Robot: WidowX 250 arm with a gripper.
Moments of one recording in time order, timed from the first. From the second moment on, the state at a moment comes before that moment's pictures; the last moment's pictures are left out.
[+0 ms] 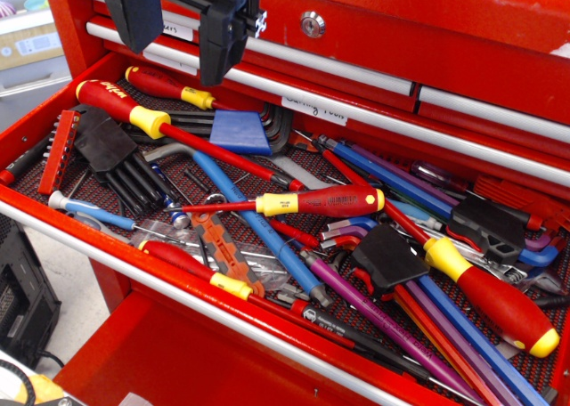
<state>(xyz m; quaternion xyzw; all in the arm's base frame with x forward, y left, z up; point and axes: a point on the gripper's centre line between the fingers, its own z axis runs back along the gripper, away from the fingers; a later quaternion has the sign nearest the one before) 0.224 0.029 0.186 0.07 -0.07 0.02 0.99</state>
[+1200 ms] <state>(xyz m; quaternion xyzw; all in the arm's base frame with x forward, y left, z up) 0.249 0.192 0.093 0.09 -0.16 0.12 0.98</state>
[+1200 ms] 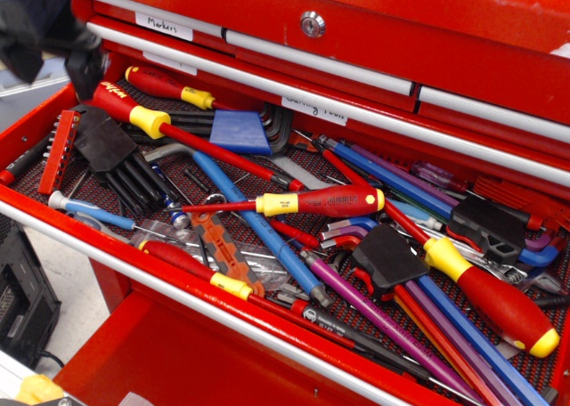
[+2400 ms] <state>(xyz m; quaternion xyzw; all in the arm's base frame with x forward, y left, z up) 0.251 0.240 0.021 0.03 -0.20 0.08 0.98</state>
